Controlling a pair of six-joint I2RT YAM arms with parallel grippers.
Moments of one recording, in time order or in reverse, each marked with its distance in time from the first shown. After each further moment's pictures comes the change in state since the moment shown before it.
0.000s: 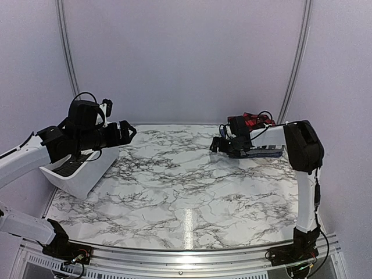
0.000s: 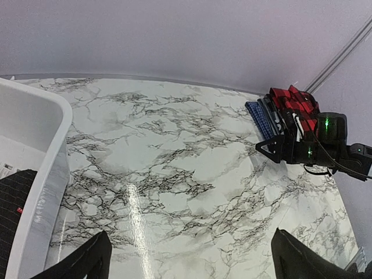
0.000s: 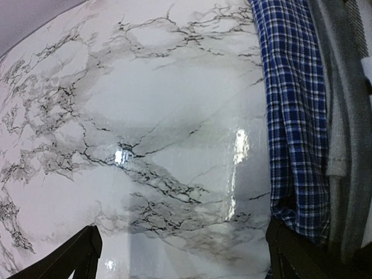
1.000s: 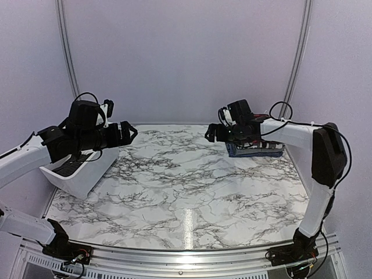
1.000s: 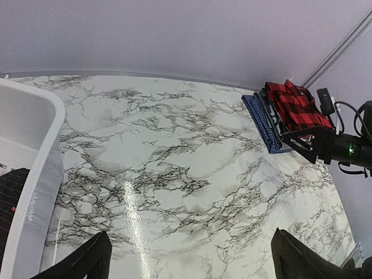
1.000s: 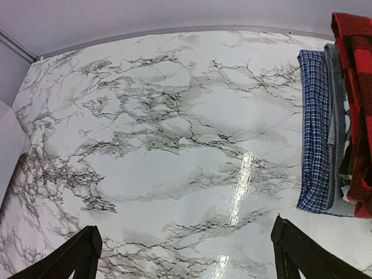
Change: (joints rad) left arm 0.000 0.003 0.000 0.000 0.027 0.000; right arm 0.113 -0.285 -0.037 -0.130 0.052 -0.035
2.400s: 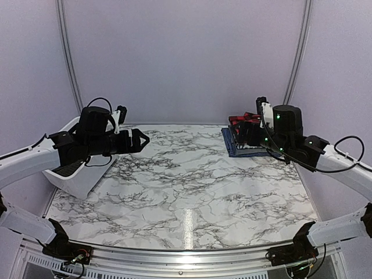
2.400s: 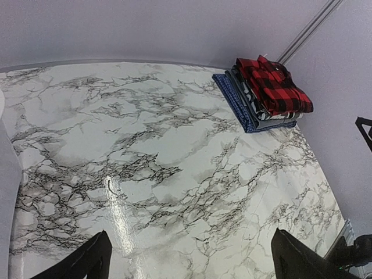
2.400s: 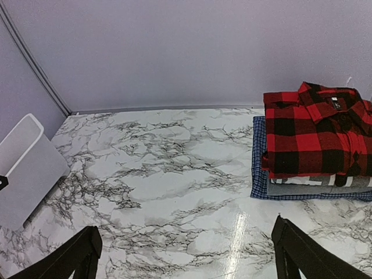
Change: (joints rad) left arm -0.050 0.068 -0.051 0.124 0.106 0.009; right arm 0.135 -0.758 -0.474 0.095 0.247 -0.026
